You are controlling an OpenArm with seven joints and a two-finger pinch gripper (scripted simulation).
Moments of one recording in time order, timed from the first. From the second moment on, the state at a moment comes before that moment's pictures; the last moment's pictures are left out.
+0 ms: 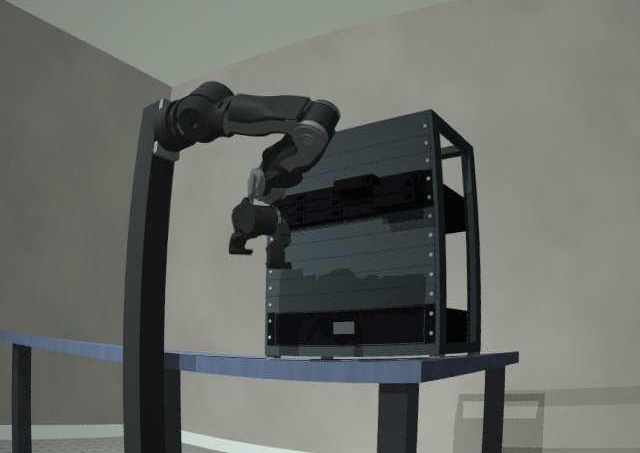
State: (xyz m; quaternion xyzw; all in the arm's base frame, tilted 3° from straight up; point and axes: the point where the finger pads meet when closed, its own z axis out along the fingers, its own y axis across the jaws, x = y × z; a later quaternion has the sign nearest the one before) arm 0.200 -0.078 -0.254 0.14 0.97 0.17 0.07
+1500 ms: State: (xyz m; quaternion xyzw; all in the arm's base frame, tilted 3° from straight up) arm 0.327 -0.139 -0.104 0.46 0.63 0.49 0.38
